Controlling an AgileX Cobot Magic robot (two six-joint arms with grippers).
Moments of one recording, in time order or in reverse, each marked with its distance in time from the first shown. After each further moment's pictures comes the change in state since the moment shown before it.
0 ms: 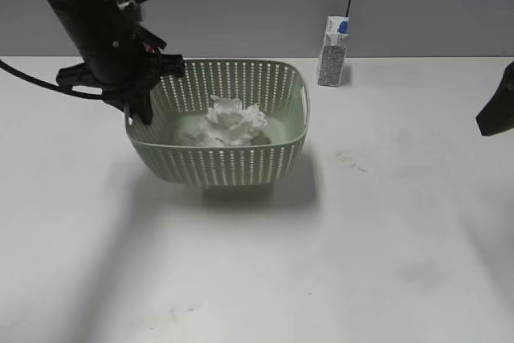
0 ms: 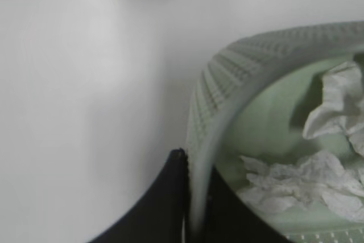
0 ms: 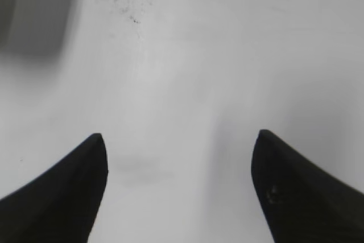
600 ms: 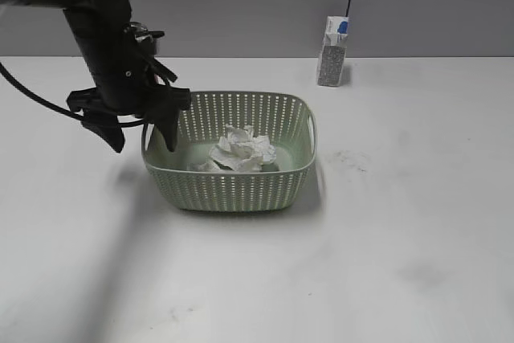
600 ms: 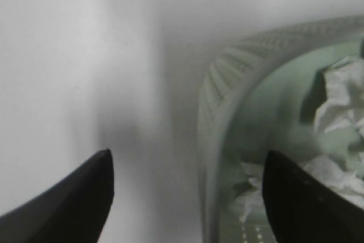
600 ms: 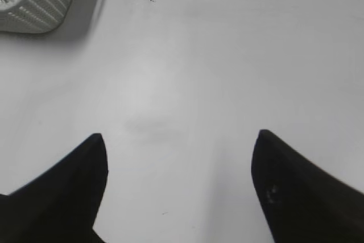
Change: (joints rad) left arm -0.023 0.110 0.000 -0.012 0.000 0.018; right arm 0.000 -0.467 0.280 0.002 -0.002 -0.010
